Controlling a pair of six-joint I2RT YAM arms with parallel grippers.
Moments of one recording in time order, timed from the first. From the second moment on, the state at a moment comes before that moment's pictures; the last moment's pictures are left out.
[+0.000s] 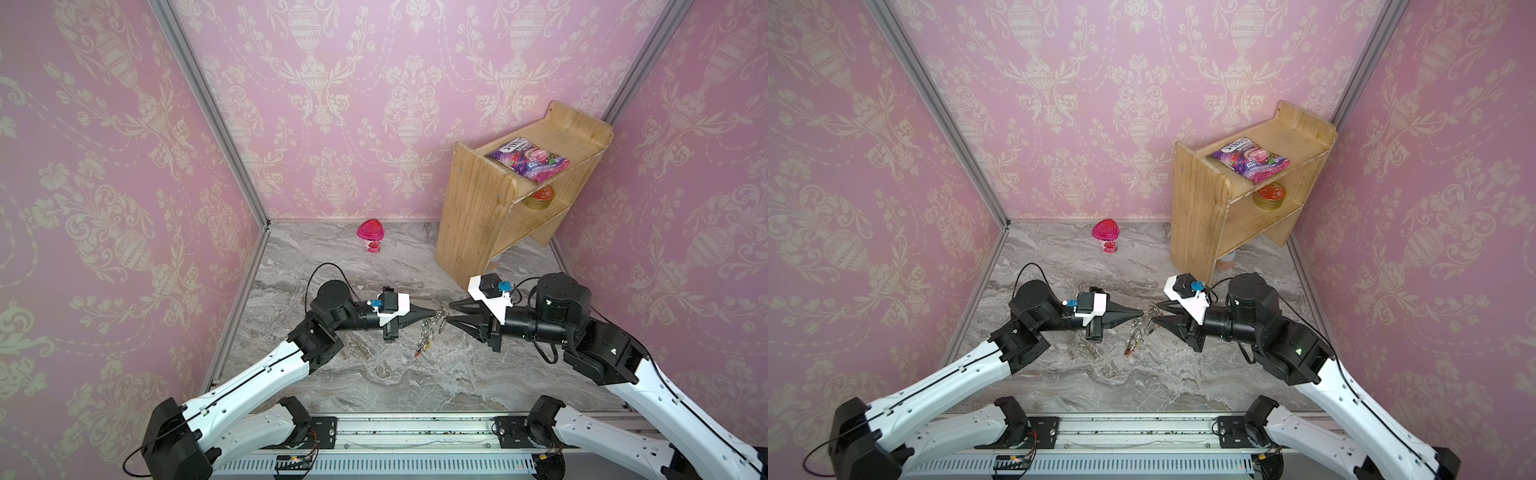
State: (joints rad) left arm -0.76 1.03 0.78 0.38 0.80 0.18; right arm 0.74 0.84 1.10 -0.57 -0.45 -0.12
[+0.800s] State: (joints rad) left arm -0.75 1.02 0.75 0.45 0.80 0.17; right arm 0.74 0.85 1.10 -0.56 -0.49 -0.05
